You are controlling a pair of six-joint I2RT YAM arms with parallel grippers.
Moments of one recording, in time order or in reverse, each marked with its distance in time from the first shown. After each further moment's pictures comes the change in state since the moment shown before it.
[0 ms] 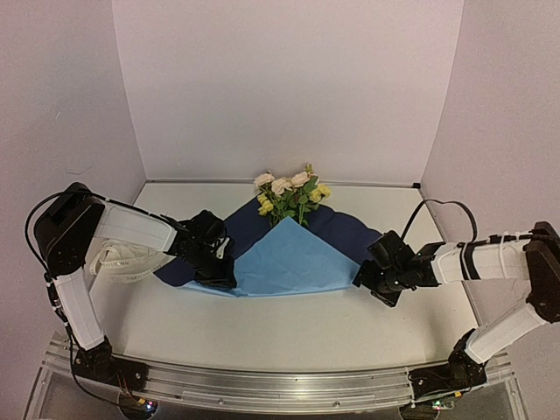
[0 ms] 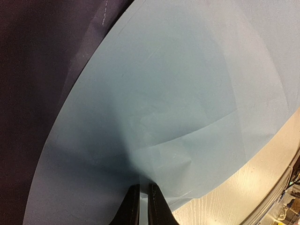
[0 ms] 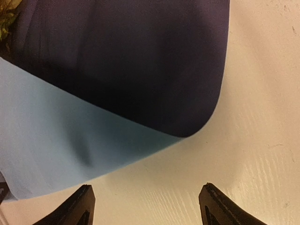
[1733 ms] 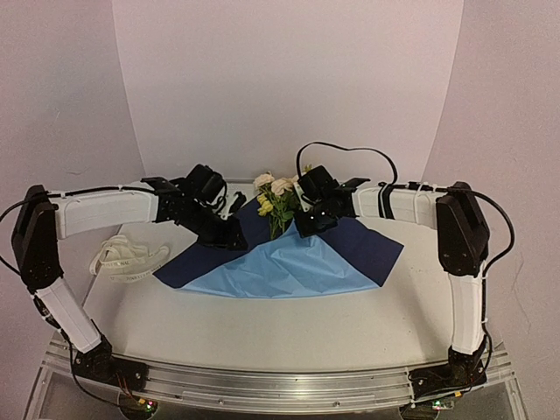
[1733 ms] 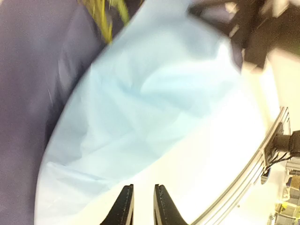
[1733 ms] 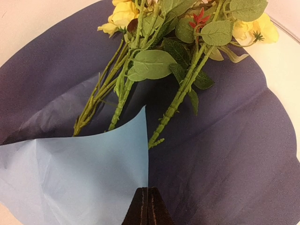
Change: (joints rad) left arm -0.033 -0.167 0.244 -0.239 0.015 0.127; right arm 0.028 0.674 1.004 -0.185 -0.027 -0.897
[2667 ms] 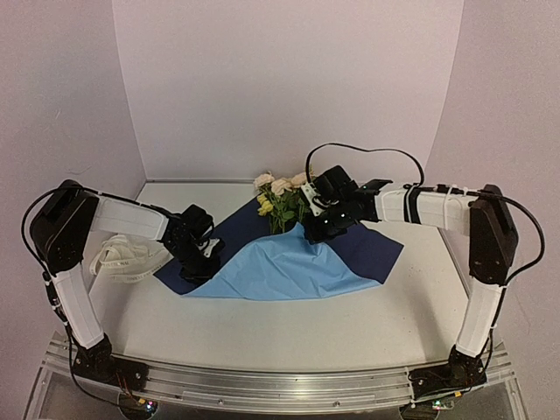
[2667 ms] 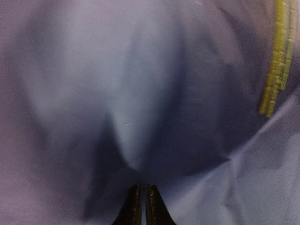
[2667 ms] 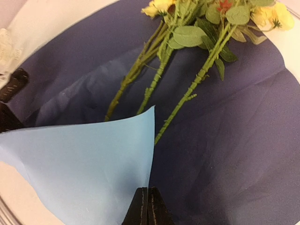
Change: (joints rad) left arm 0.139 0.158 -0.203 0.023 0.075 0.074; right arm 0.009 -0.216 -0.208 0.012 -0.177 0.020
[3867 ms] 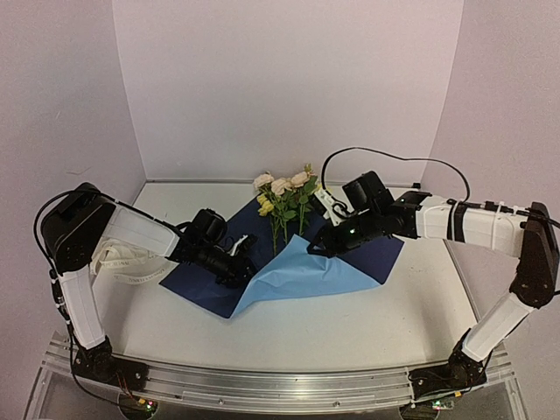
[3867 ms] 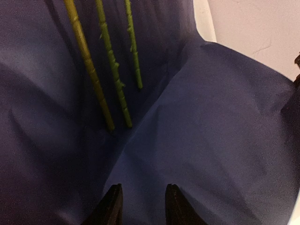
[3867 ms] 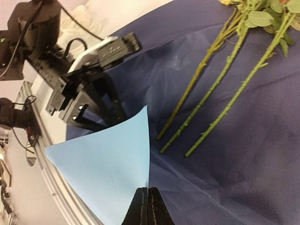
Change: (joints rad) left arm -0.095 0.058 -0.080 0.567 0.456 -0.211; right arm 0.003 -0.299 -0.288 0.086 -0.329 0.022
